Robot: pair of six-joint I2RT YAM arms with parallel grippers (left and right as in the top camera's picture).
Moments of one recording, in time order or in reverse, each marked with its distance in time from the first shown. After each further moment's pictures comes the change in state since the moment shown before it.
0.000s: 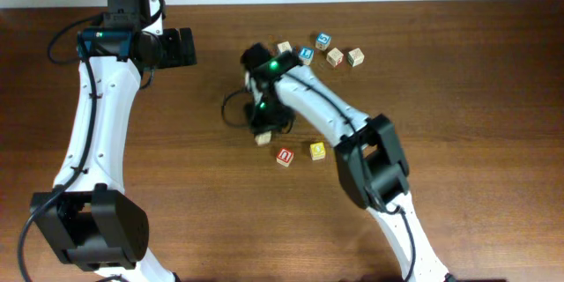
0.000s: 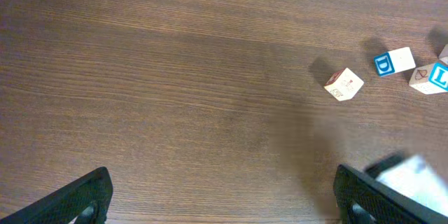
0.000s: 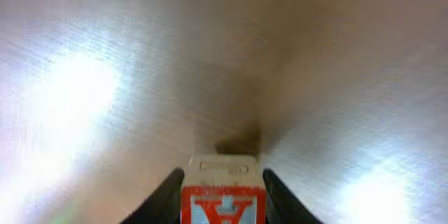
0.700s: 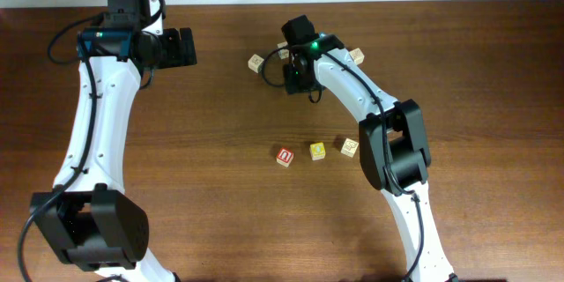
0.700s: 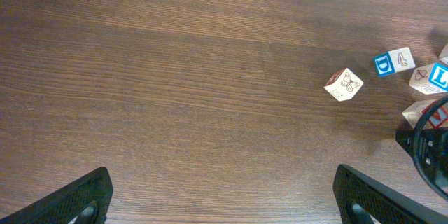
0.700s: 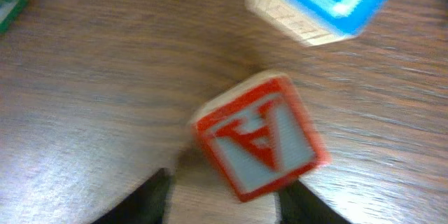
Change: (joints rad) left arm 0.000 0.000 0.000 0.000 0.000 0.000; right arm -0.209 0.025 -0.016 0.299 0.337 0.024
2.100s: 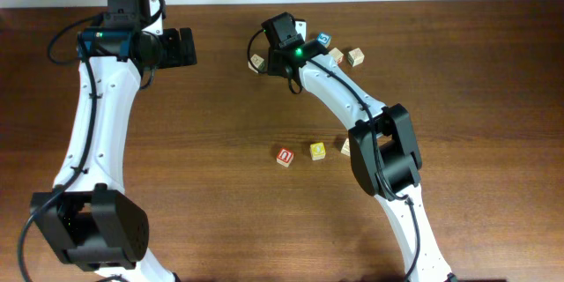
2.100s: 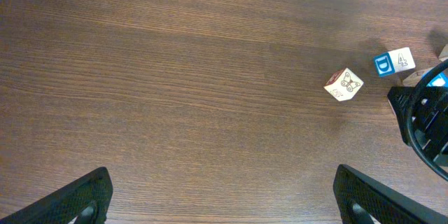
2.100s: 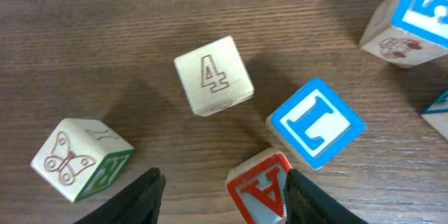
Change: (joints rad) left arm 0.000 0.000 0.000 0.000 0.000 0.000; right arm 0.070 -0.001 0.013 0.248 0.157 0.232
